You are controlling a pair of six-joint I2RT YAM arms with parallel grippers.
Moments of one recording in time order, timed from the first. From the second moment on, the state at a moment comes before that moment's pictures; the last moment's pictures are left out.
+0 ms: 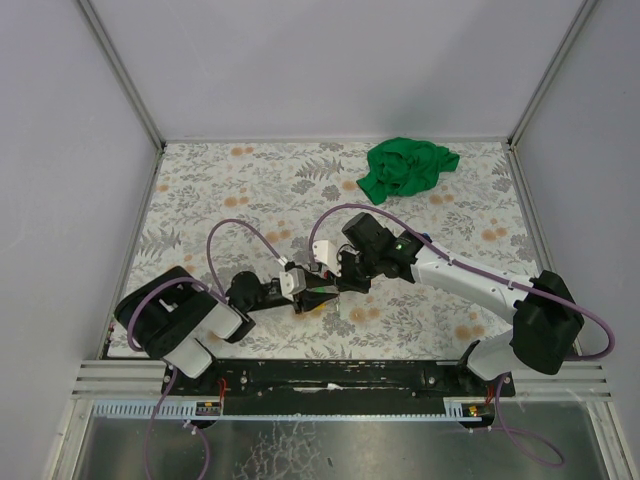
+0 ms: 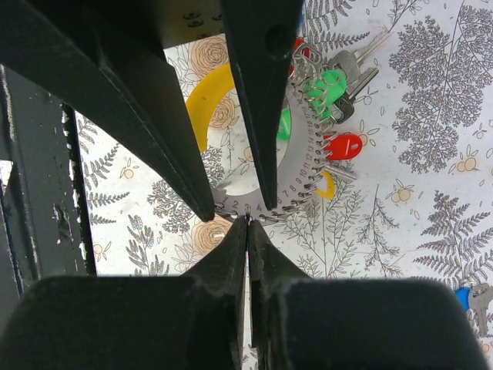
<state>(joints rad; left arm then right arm) -0.69 1.58 0.16 1.51 0.65 0.02 0.86 1.46 1.07 -0.59 -0.39 -0.56</state>
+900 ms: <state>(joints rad) -0.67 1.67 0.22 1.51 0.74 -0.04 0.86 1.46 1.07 -0.62 -0.41 -0.57</state>
